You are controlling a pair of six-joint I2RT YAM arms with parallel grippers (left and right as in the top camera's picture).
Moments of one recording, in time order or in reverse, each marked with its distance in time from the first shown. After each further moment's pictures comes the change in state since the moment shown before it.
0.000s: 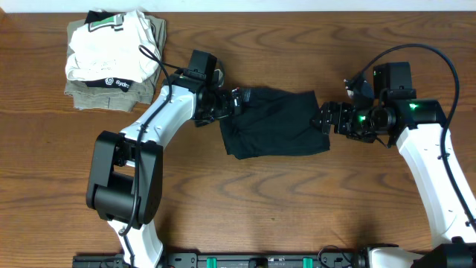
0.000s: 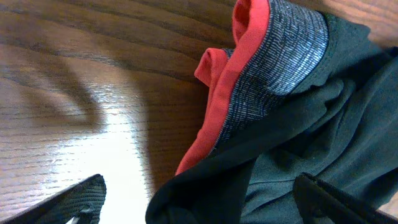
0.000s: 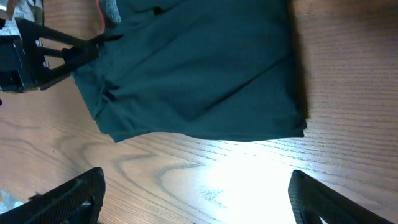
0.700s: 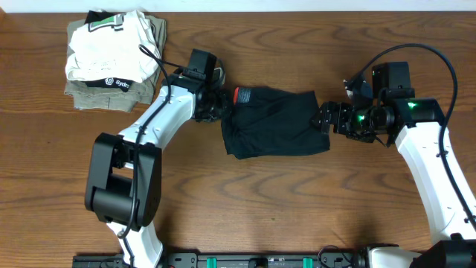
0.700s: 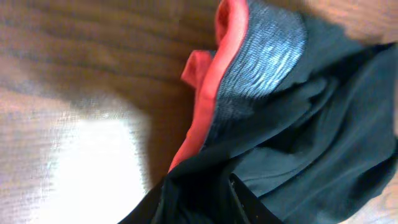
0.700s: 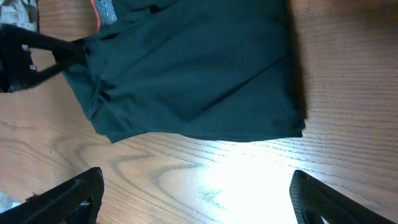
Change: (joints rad) left arm 0.000 -0.017 -0.001 0.027 0.011 0.024; right arm 0.002 0.012 0.000 0.002 0.008 0.000
